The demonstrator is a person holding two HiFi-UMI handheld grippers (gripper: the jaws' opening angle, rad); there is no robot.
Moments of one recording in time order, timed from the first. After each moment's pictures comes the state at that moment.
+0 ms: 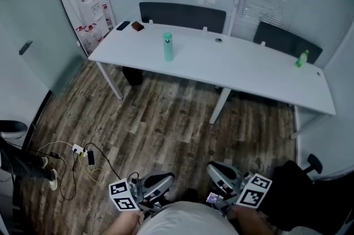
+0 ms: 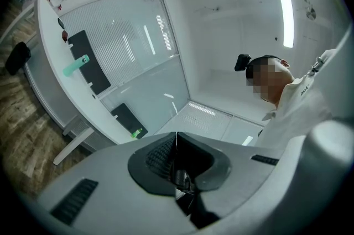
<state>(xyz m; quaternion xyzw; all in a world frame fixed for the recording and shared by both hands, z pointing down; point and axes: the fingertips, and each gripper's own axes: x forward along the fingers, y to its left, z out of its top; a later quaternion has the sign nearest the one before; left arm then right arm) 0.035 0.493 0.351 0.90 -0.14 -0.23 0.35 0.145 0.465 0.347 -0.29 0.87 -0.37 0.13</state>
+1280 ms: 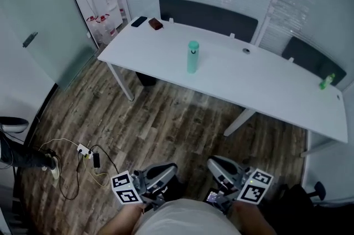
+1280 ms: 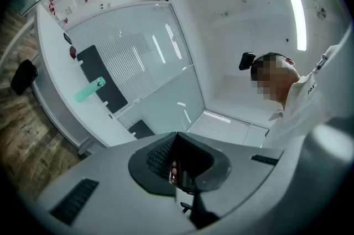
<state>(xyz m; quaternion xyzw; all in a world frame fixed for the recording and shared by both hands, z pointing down) -0.044 0.292 0.366 0.88 -0.20 -0.24 0.35 0.056 0.266 0.359 -0.25 0.88 -0.38 0.10</state>
